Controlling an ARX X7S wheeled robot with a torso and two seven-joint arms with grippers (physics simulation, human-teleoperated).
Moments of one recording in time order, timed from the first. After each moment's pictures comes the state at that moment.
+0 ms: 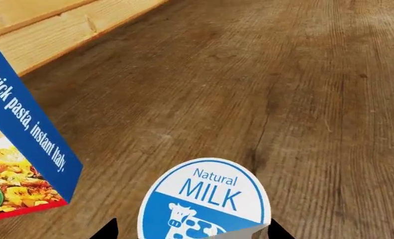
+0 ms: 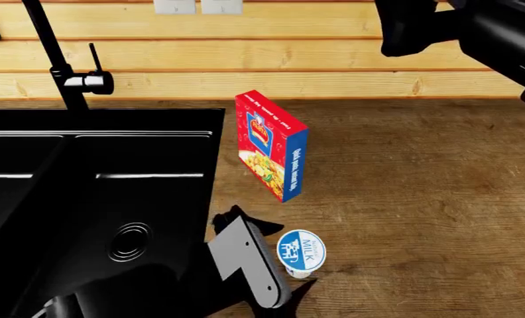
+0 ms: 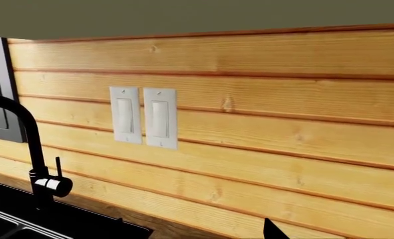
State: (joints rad) left arm -0.64 -0.54 0.77 0.48 -0.66 -0.75 0.18; right arm 1.37 0.58 -0.07 -0.16 1.31 1.30 0.38
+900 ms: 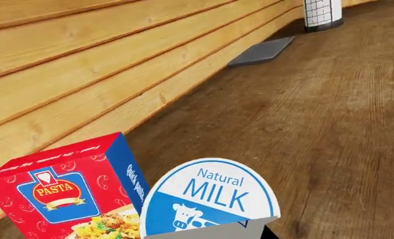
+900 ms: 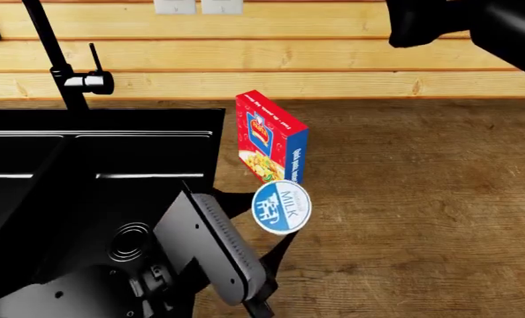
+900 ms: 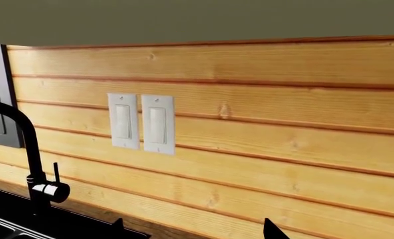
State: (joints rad) left arm -0.65 -0.62 0.56 0.76 -0.79 -0.82 -0.03; right arm 1.40 0.60 -0.08 -0.15 1.35 1.30 0.40
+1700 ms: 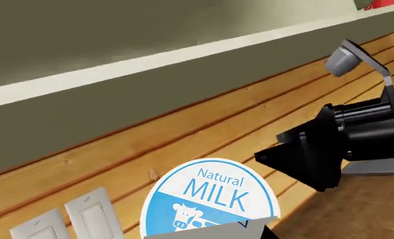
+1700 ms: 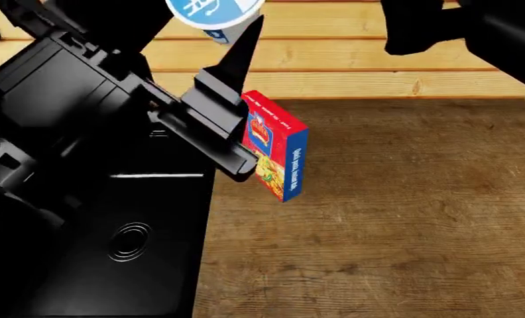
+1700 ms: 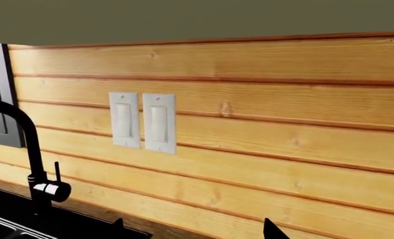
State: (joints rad) left arm -1.34 -0.58 0.28 0.79 -1.53 -1.11 -0.71; right arm 1.37 0.61 -0.09 -0.18 1.37 1.27 0.42
